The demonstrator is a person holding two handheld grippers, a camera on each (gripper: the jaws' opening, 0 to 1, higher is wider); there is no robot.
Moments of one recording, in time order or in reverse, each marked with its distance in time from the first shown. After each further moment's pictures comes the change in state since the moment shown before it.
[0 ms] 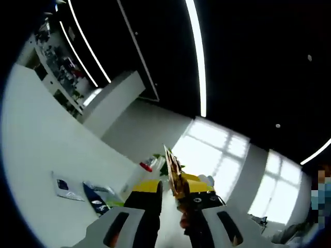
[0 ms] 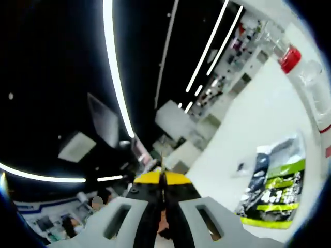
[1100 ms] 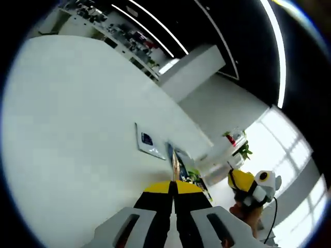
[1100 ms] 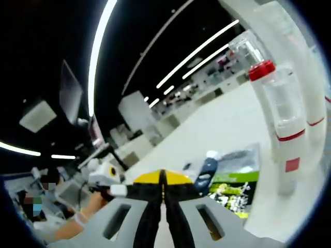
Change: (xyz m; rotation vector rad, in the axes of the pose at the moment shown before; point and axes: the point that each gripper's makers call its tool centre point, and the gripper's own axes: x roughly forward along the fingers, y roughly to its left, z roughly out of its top) left arm -0.042 0.118 -0.038 -0.269 0.201 0.633; right arm -0.014 -0.067 -0.025 -0.237 0.061 -0.319
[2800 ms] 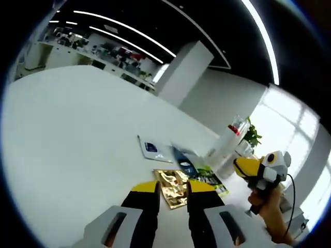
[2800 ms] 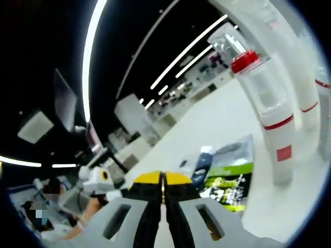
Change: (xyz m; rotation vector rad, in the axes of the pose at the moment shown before) left arm -0.015 0.006 0.003 0.256 -0.082 0.086; right arm 0.003 -0.019 0.007 0.078 0.006 -0.031
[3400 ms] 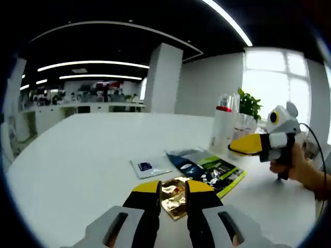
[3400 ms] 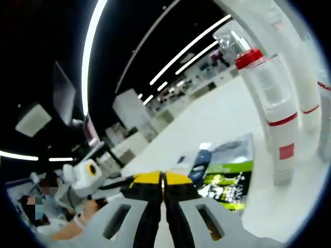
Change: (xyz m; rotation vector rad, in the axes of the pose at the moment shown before) left arm 0.020 -0.010 0.001 0.589 -0.022 0.113; right arm 0.001 0.002 -0.011 -0.042 0.037 -0.019
